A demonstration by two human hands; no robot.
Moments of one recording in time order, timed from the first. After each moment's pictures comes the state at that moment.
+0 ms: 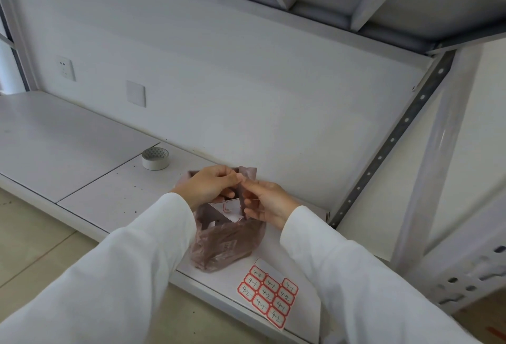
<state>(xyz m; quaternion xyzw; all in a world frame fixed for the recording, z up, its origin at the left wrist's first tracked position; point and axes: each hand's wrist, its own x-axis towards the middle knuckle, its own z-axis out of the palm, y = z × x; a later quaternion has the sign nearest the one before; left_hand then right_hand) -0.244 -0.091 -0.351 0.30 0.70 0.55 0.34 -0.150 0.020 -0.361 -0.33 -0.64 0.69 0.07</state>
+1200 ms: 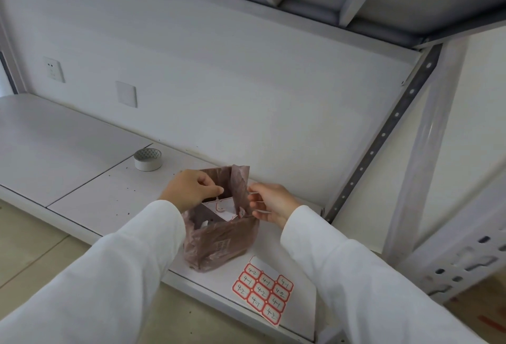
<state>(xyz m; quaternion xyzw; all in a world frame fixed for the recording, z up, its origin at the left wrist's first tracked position) -0.264 -0.097 -0.378 0.30 0.82 0.44 0.18 -0.138 0.036 -0.363 -0.41 -0.64 0.64 0.08</state>
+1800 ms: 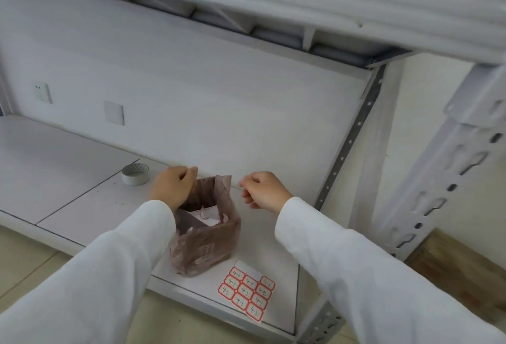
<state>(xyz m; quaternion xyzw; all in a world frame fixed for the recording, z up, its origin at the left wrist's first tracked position) -0.249 -0.101 -0.358 0.25 0.85 0.46 0.08 -0.107 0.021 -0.314 -0.32 -0.81 0.49 0.11</state>
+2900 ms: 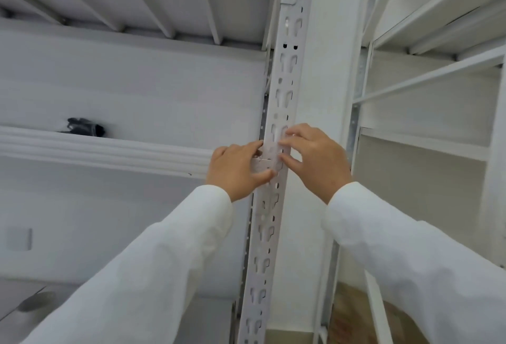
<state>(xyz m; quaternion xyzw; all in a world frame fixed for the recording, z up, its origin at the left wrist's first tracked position) 0.008 -0.033 -0.060 0.60 0.65 0.40 -0.24 0.157 0.043 -0.037 -0.15 -0.78 -0.30 0.53</state>
